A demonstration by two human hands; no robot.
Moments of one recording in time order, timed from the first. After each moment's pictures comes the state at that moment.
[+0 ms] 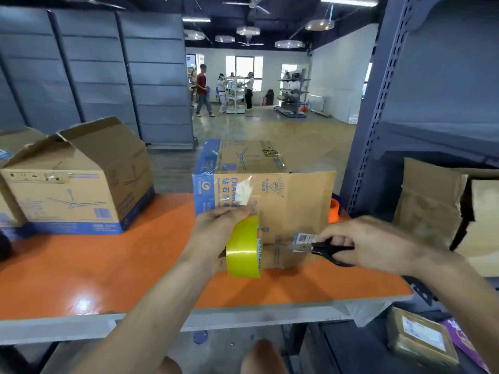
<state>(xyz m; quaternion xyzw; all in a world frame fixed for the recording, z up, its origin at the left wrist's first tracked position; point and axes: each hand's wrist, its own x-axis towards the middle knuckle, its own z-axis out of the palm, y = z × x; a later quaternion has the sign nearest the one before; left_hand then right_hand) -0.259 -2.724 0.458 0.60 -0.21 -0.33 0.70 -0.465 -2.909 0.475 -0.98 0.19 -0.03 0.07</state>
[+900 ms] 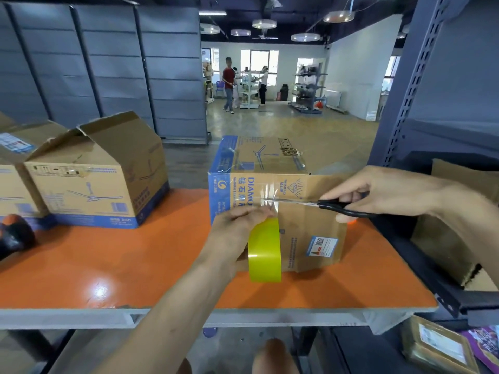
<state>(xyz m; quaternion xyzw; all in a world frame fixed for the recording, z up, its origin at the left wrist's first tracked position) -0.259 -2.723 0.456 0.61 -0.22 -0.32 0.69 -0.421 -2.933 0.548 -0.96 0.11 0.00 0.26</state>
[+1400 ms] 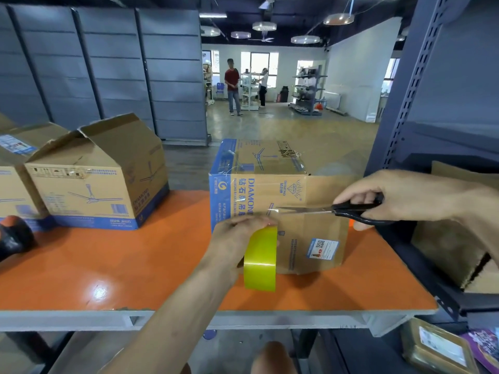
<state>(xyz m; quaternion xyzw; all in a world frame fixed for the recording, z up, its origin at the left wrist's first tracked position) -0.262 -2.726 0.449 0.59 -0.18 -0.34 0.71 -0.438 -2.930 0.555 -0.97 0.19 0.01 0.18</state>
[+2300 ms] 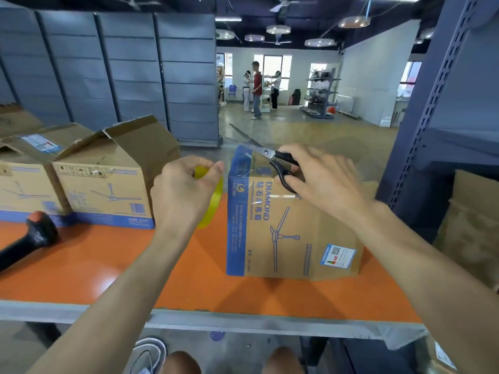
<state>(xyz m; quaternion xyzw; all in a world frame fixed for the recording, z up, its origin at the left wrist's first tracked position) -0.184 -2.678 0.501 0.77 -0.25 0.15 0.57 -0.320 -2.879 0.524 -0.93 0.13 -0.34 -0.06</state>
